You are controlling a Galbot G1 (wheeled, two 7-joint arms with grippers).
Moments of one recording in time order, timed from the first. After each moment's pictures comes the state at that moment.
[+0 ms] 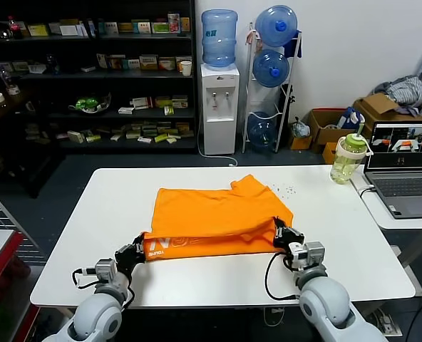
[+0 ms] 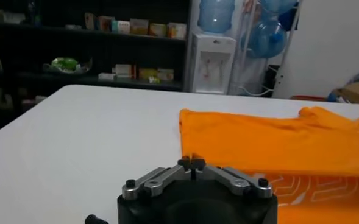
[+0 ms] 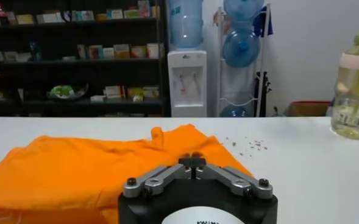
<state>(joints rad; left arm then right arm) 1.16 -0.94 -0.11 -1.76 -0.73 0.12 -0.40 -1.09 1.08 0.17 1.79 0.58 -0.31 0.29</state>
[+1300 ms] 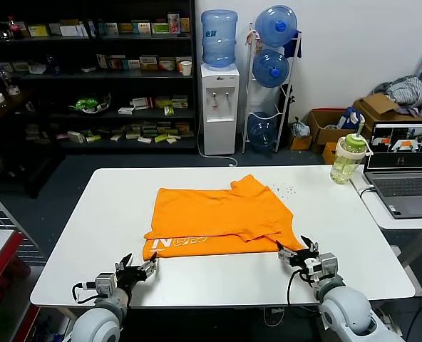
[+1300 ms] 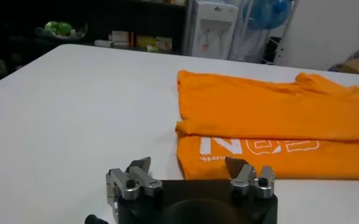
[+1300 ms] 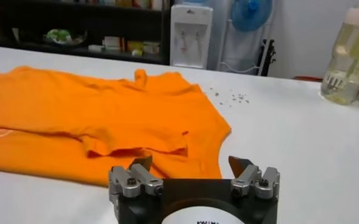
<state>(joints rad) 1.28 -0.95 -0.16 -1.80 -0.78 0.19 -0.39 -1.22 0.96 0.27 1.74 0.55 -0.36 0.14</state>
